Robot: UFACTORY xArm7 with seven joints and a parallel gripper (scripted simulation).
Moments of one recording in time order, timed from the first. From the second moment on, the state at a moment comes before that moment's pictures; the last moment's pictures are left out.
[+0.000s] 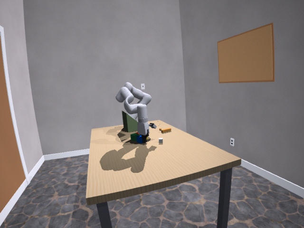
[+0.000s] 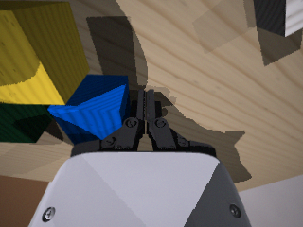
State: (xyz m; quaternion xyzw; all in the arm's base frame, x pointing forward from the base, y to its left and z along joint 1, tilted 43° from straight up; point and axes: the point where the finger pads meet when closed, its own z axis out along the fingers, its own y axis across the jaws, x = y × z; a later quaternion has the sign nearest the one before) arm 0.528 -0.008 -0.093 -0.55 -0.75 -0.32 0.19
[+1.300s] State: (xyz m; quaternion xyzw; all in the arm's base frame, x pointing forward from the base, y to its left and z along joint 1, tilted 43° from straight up) arm 0.509 -0.011 -0.098 -0.55 -0.75 -0.32 0.19
